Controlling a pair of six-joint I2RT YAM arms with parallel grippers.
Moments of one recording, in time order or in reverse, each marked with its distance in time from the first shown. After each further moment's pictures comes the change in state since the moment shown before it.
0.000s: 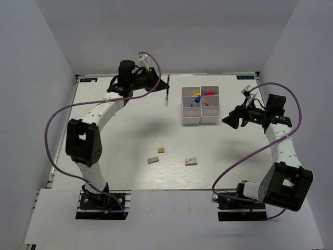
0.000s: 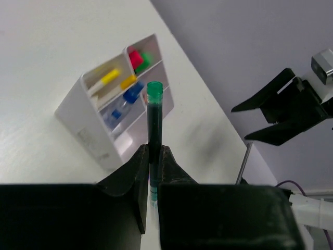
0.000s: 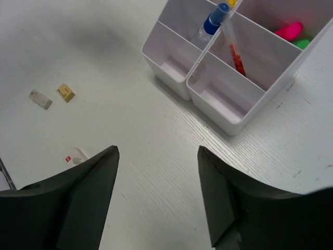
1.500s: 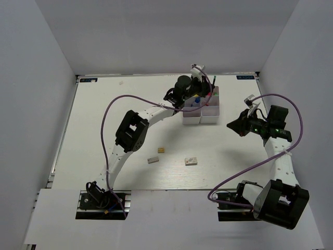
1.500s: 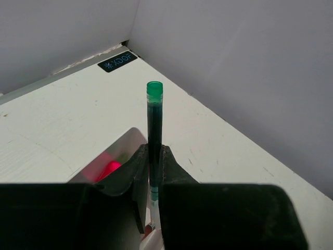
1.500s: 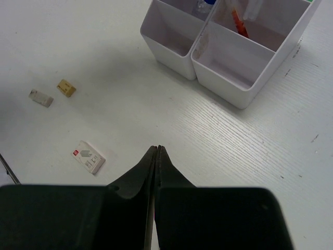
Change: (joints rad) left arm -0.404 0.697 0.585 0.453 -0.460 0.164; right arm -0.042 -0.188 -0.170 0.026 0.061 0.089
